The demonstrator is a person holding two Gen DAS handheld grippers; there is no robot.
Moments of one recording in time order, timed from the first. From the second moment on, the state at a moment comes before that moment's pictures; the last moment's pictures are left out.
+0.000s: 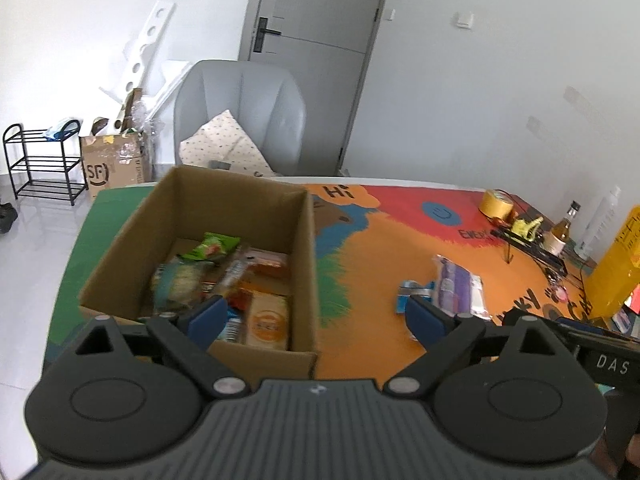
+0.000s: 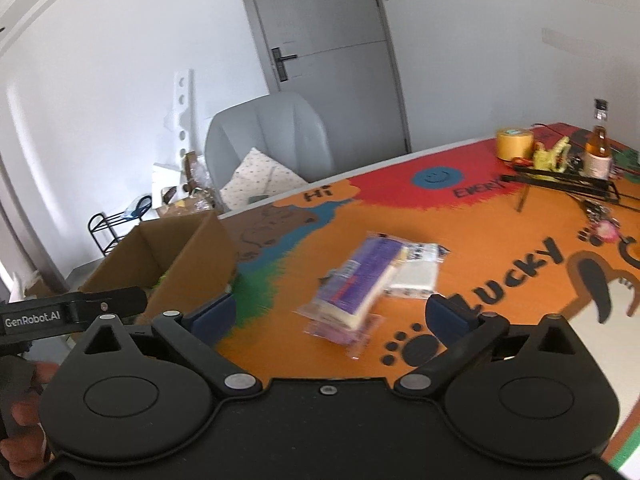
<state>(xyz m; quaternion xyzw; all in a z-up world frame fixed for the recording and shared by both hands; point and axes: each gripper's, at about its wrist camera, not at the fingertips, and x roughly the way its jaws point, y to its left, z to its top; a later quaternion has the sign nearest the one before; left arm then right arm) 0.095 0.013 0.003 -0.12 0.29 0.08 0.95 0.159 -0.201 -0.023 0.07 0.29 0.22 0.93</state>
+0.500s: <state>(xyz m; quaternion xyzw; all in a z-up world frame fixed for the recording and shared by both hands) 0.116 -0.032 0.001 -0.10 0.30 0.04 0.95 0.165 -0.253 -0.038 0.10 0.29 0.18 0.93</state>
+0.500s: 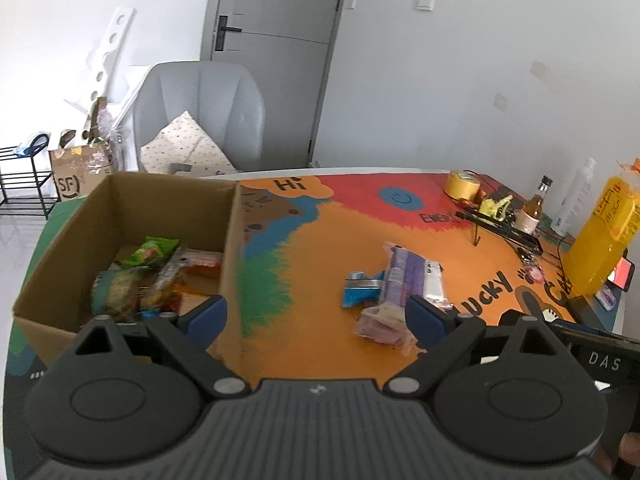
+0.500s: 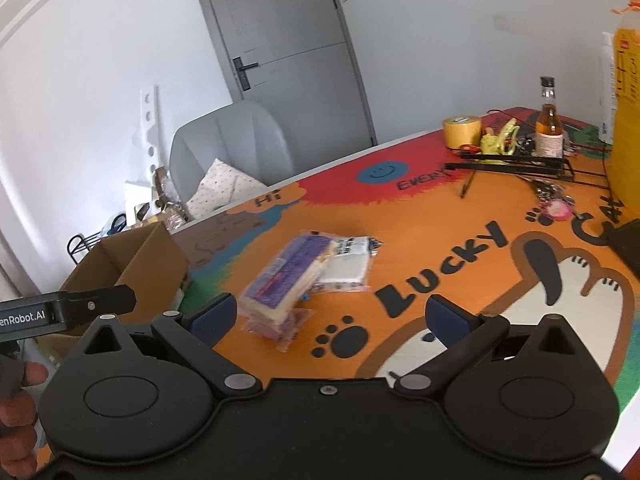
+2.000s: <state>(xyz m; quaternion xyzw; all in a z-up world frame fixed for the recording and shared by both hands) 0.248 -0.096 -0.070 -0.06 0.38 -0.03 0.92 0.257 -0.274 -0.093 0.13 0.35 0.18 0.91</state>
